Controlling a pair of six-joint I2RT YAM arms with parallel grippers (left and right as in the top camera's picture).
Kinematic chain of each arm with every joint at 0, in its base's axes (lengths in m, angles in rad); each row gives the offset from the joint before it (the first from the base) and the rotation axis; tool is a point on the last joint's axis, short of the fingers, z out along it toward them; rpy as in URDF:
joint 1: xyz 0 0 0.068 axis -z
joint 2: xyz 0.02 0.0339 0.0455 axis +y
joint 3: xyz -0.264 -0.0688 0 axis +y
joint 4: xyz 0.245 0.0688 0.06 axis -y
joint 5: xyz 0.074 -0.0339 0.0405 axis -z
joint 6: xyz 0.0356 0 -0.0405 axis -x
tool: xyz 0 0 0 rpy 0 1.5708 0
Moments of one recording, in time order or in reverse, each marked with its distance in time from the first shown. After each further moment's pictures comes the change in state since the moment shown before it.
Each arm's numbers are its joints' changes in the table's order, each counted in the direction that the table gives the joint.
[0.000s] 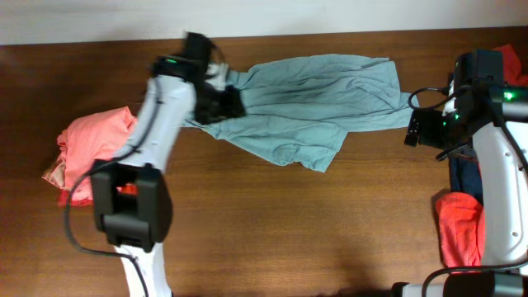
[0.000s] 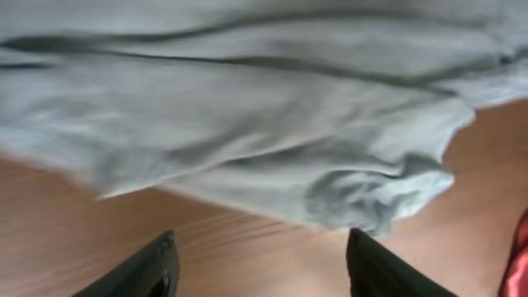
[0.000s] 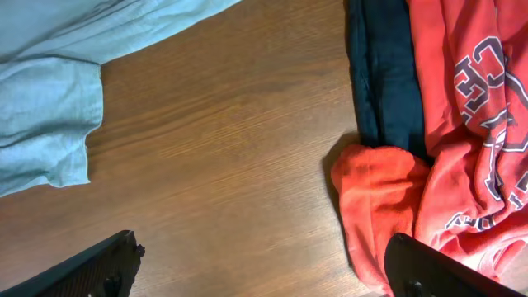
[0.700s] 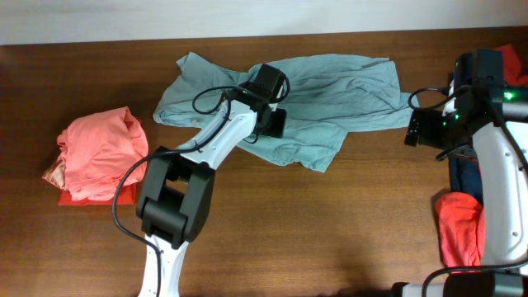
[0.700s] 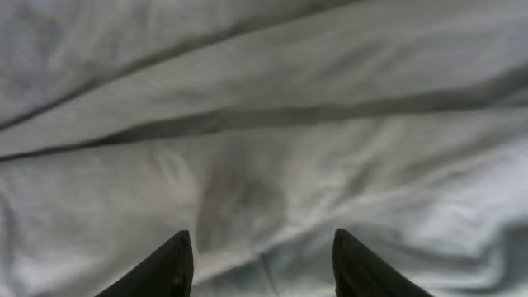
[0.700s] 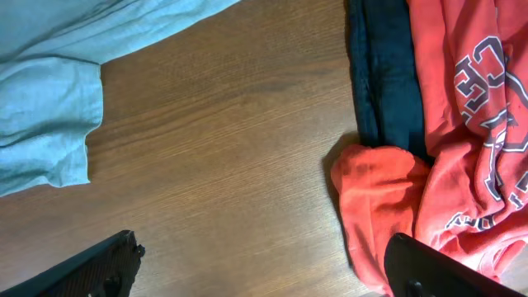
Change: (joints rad) left arm 0.232 0.130 0.093 0.322 -0.318 -0.024; right arm 0.000 0.000 0.000 0.000 0.000 0.000
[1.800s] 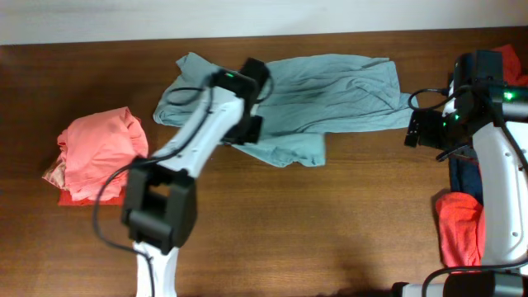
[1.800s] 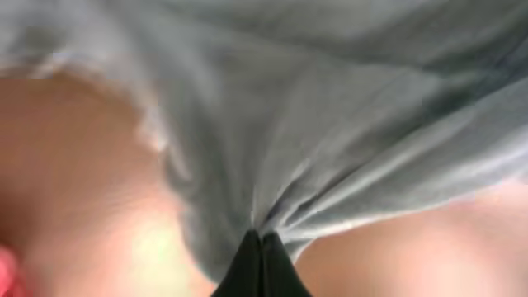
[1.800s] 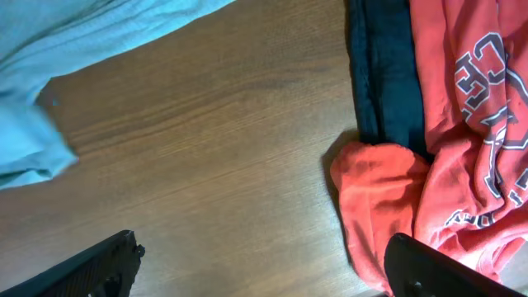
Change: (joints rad) left arm -0.084 -0.106 -0.126 -0.607 -0.114 -0.056; right arm 0.000 0.000 0.000 -0.008 0.000 0.000
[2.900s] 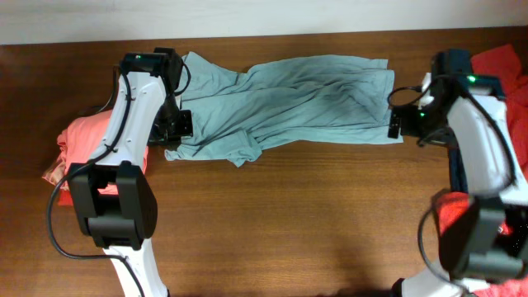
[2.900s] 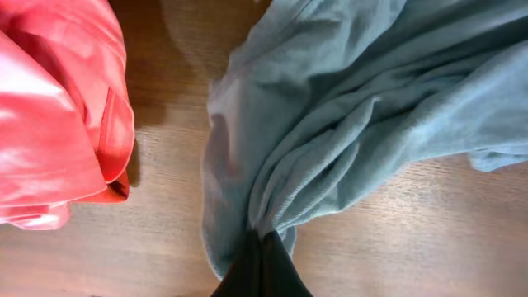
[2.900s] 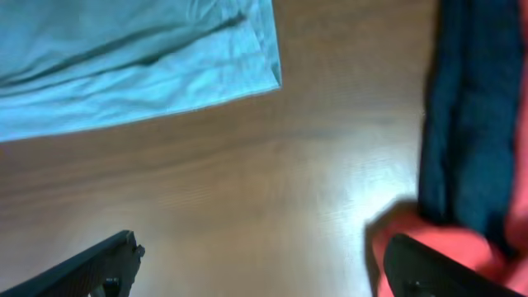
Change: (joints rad) left arm -0.314 -0.032 -0.007 -0.181 0.035 0.038; right arm 0.000 0.255 0.063 0.244 -0.073 0.100
